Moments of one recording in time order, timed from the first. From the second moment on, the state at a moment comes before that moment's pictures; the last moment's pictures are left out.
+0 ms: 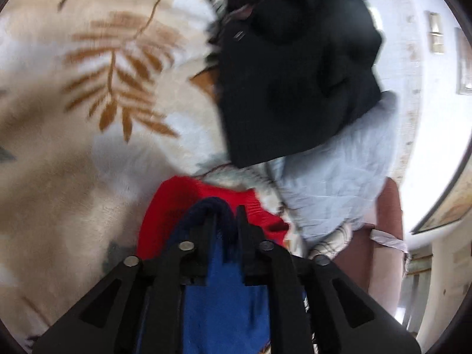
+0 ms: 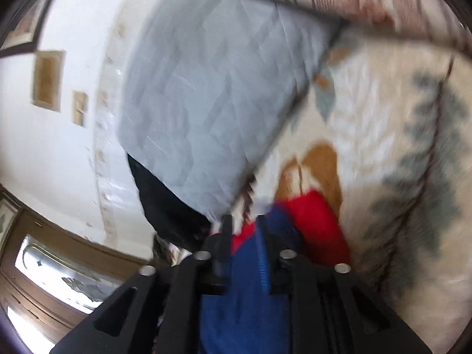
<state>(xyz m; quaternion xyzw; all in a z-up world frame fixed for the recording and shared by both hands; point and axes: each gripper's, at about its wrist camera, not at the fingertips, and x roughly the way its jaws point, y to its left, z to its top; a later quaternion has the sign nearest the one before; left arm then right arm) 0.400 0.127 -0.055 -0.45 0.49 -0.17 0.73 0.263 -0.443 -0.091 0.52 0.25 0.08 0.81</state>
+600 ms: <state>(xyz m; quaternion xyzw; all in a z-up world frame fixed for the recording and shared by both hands) 0.376 0.093 -0.056 -0.26 0.52 -0.13 0.80 0.283 -0.406 -0.079 0.30 0.34 0.04 0.89</state>
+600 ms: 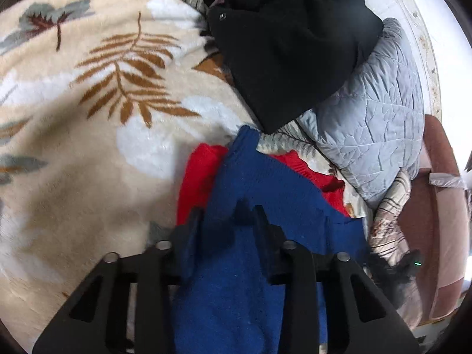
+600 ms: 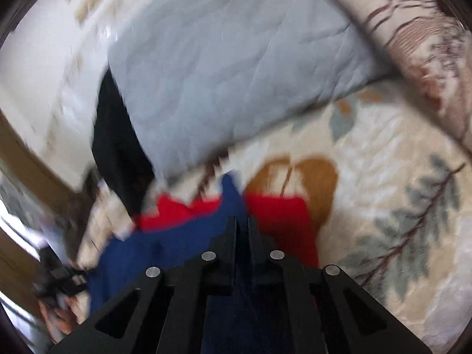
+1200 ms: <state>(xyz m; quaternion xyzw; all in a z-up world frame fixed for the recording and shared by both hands) 0.291 0.075 -0.049 -0.18 0.50 -0.13 0.84 0.216 -0.368 -0.111 0.29 0.38 0.04 0.88</state>
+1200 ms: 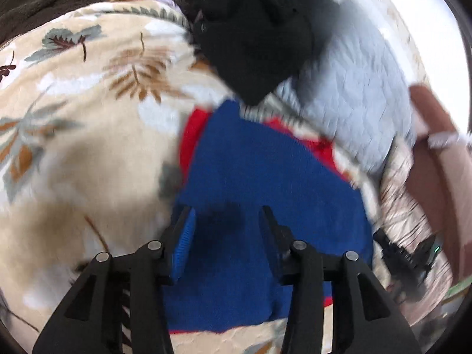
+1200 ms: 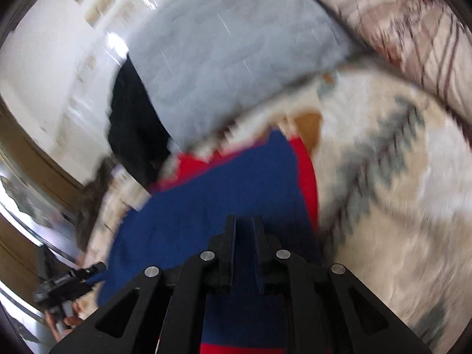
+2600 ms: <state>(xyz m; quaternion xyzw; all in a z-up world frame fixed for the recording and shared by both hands) 0.229 0.066 -0.066 -0.10 0.52 0.00 0.85 0.136 -0.340 -0.112 0.25 0.38 -0.01 0.89</state>
